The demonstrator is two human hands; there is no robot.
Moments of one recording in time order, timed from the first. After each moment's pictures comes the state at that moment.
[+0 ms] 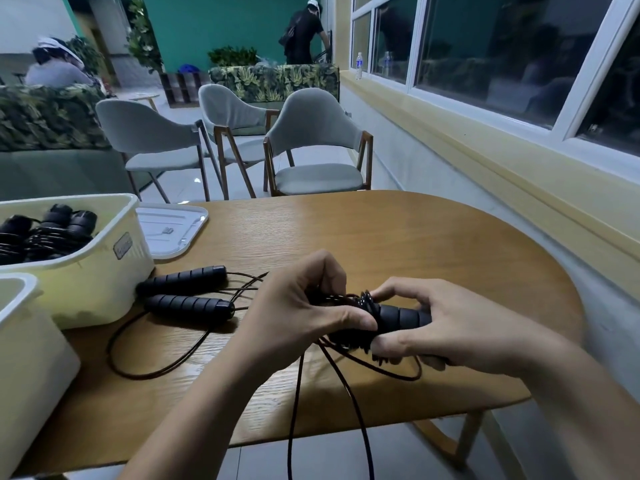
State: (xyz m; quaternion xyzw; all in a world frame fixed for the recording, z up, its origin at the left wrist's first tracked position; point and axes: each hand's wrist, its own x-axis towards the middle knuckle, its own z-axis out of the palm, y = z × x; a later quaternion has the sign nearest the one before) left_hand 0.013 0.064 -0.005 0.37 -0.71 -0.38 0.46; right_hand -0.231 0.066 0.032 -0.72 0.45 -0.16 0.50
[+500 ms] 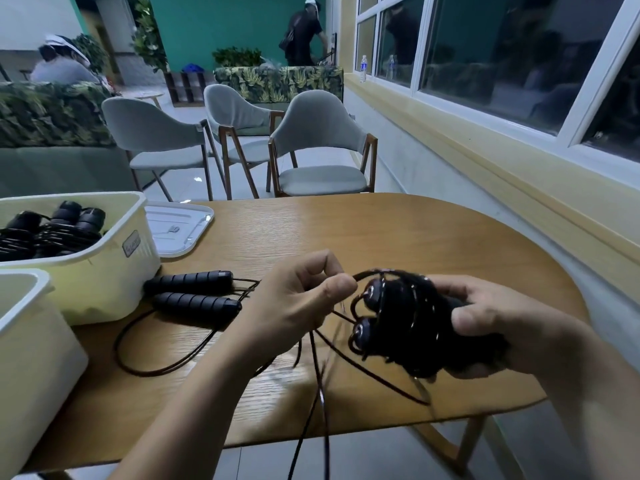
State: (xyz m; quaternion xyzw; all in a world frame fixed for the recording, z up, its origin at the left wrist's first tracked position) left_hand 0.026 0.058 -0.003 0.32 -0.66 -0.49 0.47; right_hand -0.253 0.051 0.025 -0.63 0.25 -0.16 0.71
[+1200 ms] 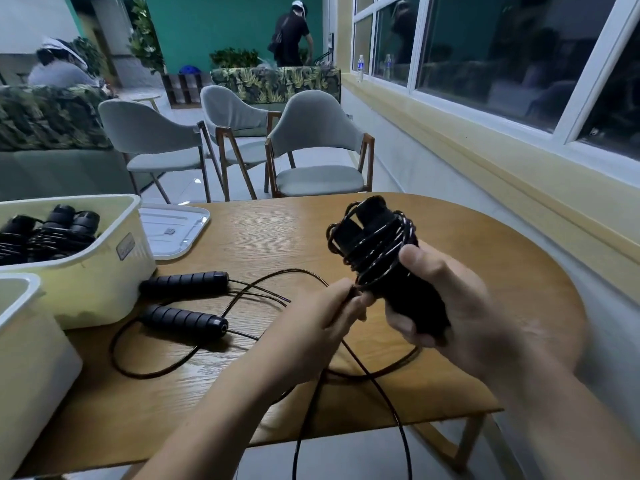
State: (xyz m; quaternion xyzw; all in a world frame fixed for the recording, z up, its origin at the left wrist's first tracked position) left_hand 0.000 0.053 -0.031 0.48 -0.78 -0.25 0.31; right_hand -0.213 0.055 0.007 -0.57 0.28 -0.45 0.62
